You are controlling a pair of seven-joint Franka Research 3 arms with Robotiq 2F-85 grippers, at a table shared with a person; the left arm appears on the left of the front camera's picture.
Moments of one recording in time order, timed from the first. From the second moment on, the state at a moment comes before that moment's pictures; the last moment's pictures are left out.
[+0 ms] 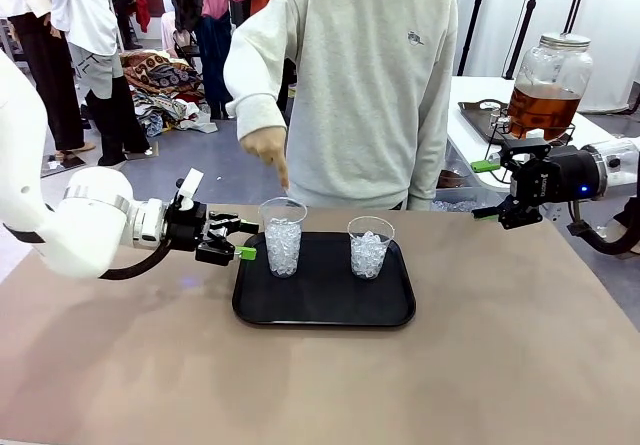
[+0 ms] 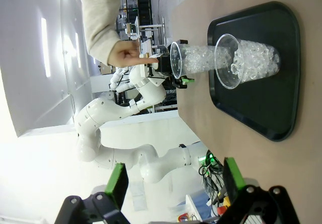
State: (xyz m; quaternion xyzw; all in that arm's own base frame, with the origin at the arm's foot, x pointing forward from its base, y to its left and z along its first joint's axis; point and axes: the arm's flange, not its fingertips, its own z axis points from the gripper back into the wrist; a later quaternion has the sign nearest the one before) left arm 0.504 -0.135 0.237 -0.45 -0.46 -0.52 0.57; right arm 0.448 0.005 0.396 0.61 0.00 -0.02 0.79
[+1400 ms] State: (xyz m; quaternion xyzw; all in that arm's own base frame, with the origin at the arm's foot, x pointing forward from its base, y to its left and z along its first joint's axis) left arm 0.517 -0.160 0.235 -0.45 -0.46 -0.52 0.56; right arm 0.448 0.005 0.396 0.61 0.00 -0.02 0.79
